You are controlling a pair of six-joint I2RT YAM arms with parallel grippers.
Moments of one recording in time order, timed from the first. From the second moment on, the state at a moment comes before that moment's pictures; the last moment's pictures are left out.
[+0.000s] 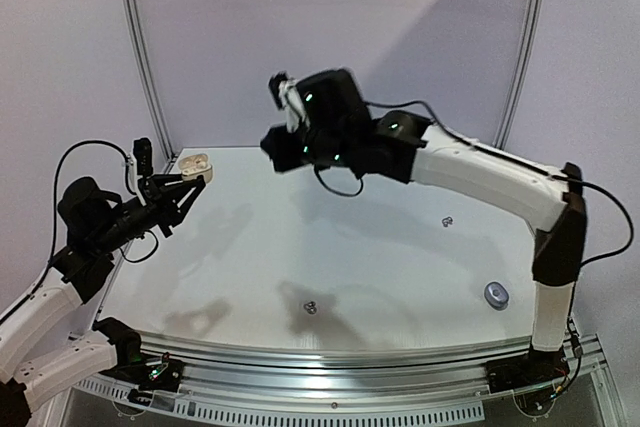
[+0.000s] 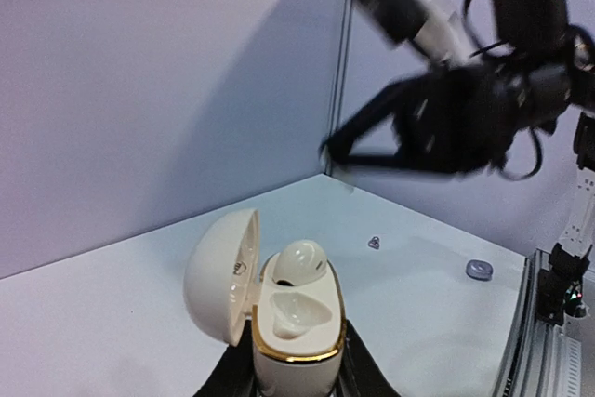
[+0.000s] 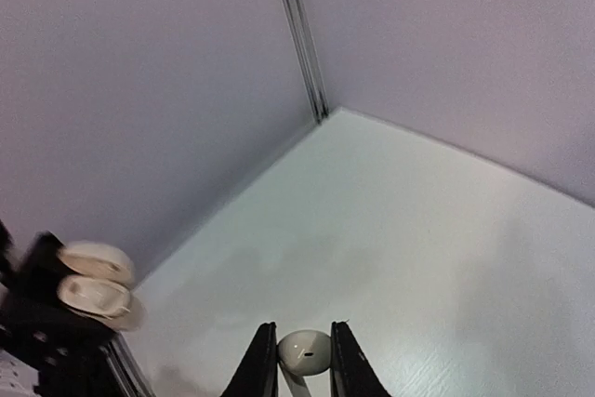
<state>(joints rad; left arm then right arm) -0.34 0.64 0.47 0.25 0.49 -0.15 1.10 2.03 2.06 -0.47 0.22 0.37</state>
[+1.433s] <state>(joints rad) -0.55 0.76 0.36 0.77 0.05 0.01 1.24 2.24 2.15 0.29 0.08 0.10</state>
